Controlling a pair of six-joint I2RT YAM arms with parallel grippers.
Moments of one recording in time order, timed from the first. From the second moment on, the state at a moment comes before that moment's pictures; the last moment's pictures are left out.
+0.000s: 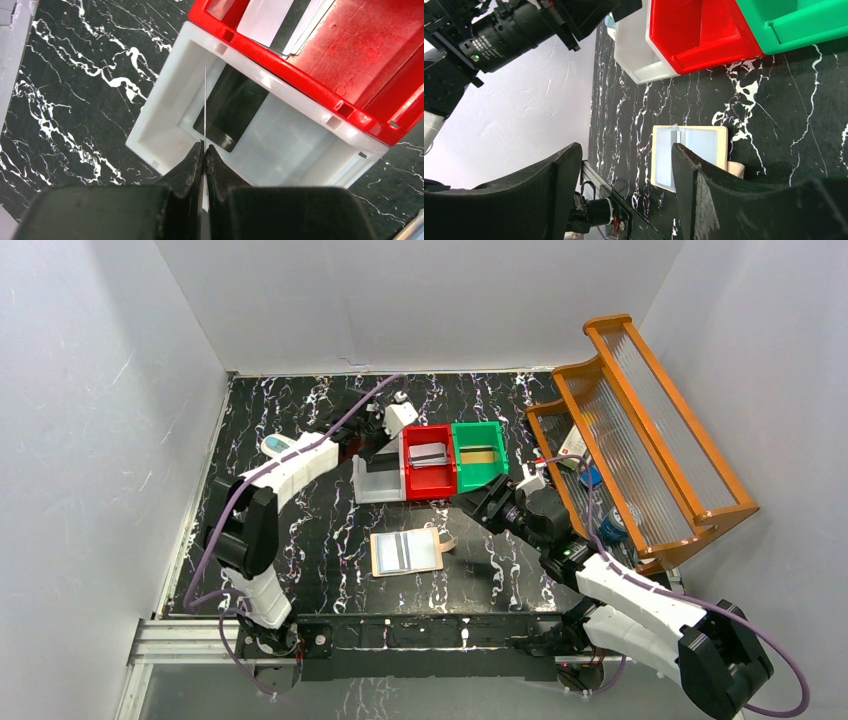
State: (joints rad) left arm -0.43 1.73 1.30 -0.36 0.09 0.62; right arm 0.67 0.92 0.36 0.31 -0.09 1.15
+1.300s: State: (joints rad) left arm -0.48 1.87 1.24 -0.28 0.00 0.64; right arm 0.67 0.84 0.30 0.25 -0.04 1.16
